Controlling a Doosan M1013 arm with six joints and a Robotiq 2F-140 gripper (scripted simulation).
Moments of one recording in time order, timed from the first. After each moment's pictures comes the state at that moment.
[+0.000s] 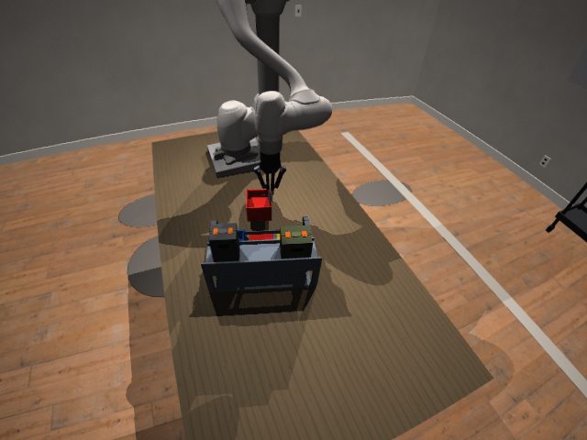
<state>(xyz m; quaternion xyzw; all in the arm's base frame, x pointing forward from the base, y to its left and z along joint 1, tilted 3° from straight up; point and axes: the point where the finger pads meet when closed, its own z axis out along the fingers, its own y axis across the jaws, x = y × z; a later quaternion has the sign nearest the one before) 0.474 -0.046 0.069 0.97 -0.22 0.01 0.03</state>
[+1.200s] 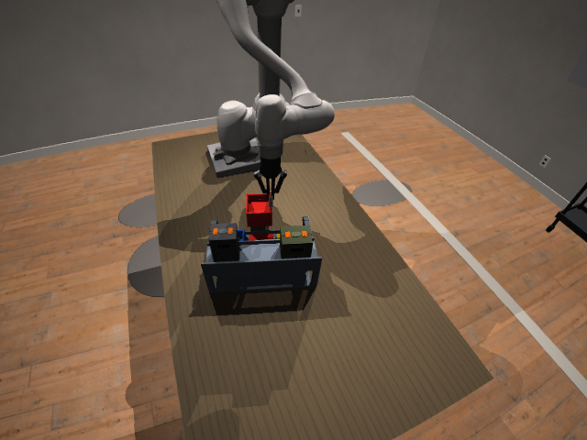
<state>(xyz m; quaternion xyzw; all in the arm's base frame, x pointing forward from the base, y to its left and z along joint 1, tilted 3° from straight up) 0.502 -0.060 0.070 0.97 -0.22 0.01 0.03</state>
